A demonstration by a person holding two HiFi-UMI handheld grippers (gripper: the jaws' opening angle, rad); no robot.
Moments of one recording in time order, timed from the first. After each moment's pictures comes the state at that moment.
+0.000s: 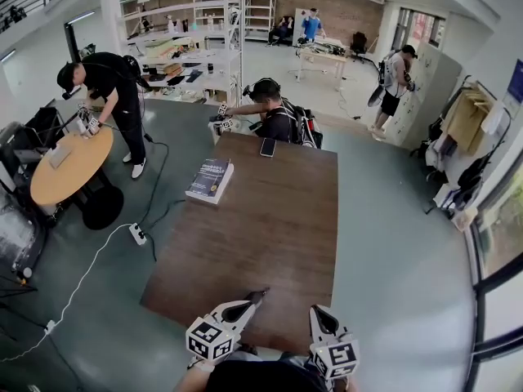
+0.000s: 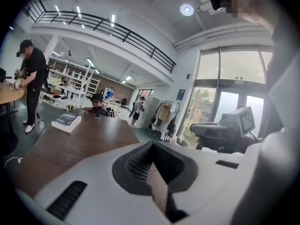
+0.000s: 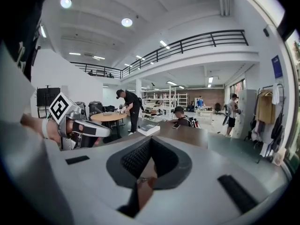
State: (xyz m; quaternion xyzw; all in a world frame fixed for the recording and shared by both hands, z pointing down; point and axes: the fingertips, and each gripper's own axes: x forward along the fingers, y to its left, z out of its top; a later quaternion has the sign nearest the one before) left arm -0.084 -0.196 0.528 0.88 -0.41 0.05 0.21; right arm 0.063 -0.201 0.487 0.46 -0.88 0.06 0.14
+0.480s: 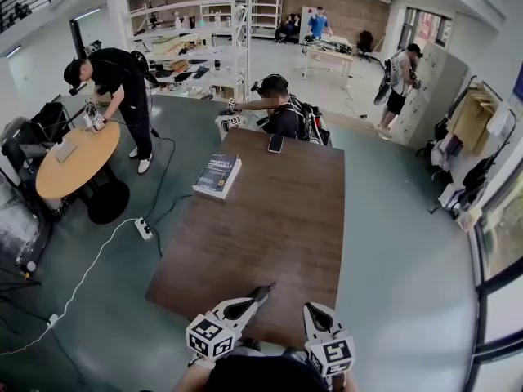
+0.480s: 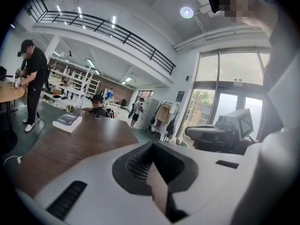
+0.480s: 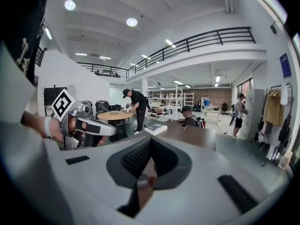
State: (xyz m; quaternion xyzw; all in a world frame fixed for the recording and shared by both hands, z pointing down) left arm -0.095 -0.184 0.522 0.89 -0.41 0.04 0.21; right arm 0.029 -0.192 0.486 0.43 -0.89 0.05 0.15
